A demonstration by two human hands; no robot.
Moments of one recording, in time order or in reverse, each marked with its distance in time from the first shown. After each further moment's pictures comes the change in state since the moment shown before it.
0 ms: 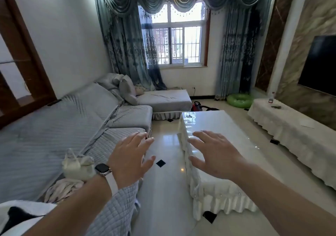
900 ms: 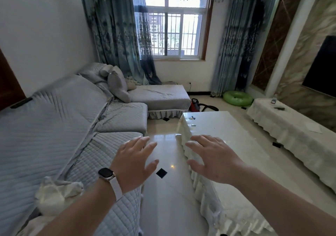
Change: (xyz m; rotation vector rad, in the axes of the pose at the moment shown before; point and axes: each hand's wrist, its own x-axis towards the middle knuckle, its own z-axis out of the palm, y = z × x) left_hand 0.174 -0.272 0.144 -0.098 -0.052 0.024; right_hand 0.313 -0.028 0.136 0.049 -0.057 0.030
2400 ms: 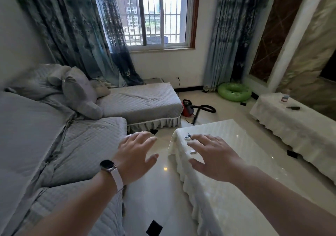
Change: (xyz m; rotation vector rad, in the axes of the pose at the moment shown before) left_hand 0.590 -0.197 0.291 -0.082 -0.076 0.156; right_hand 0.474 0.379 0.201 0.013 -0.122 0.186
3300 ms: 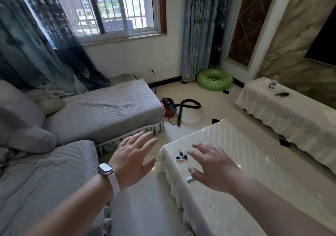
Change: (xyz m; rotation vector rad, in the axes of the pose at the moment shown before) left_hand 0.354 -0.144 0.188 -0.080 -0.113 0.277; right_hand 0.279 0.199 0.130 0.069 -0.134 0.291
